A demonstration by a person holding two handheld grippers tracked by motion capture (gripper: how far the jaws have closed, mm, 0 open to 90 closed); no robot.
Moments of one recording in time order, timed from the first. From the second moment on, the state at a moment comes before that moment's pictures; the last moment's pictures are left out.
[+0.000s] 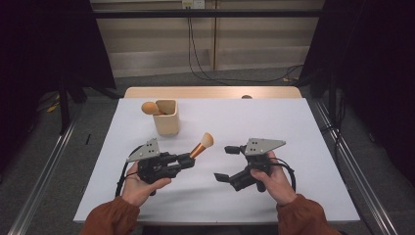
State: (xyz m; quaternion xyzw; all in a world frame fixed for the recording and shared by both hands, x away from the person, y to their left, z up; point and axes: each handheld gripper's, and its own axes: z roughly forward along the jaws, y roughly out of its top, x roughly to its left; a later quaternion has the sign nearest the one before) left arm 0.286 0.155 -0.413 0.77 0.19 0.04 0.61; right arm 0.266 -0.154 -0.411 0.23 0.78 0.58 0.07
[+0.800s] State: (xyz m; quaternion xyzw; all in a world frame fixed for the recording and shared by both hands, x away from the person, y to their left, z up) left arm 0.278 0.136 -0.413 0.77 0.16 0.02 0.62; right arm 0.269 -0.150 -0.405 0.22 0.75 0.62 0.03
